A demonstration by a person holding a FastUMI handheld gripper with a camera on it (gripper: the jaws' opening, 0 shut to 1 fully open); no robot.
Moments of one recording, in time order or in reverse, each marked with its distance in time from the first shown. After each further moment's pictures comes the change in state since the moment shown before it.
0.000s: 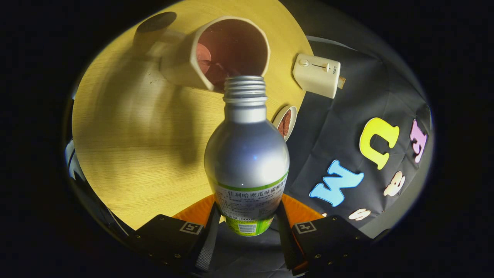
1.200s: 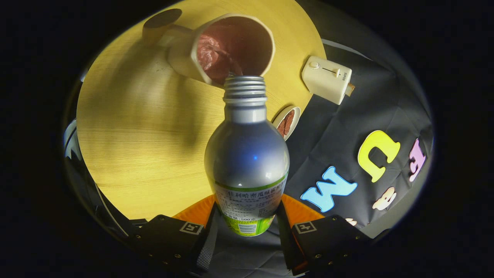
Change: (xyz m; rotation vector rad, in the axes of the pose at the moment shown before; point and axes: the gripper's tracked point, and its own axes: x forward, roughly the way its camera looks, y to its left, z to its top) arm -0.006 -0.022 -0.002 -0.150 0.054 0.005
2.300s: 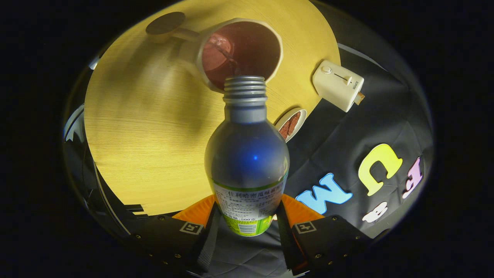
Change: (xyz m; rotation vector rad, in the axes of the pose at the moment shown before) arm -0.010 -0.012 0.004 -0.107 0.047 0.038
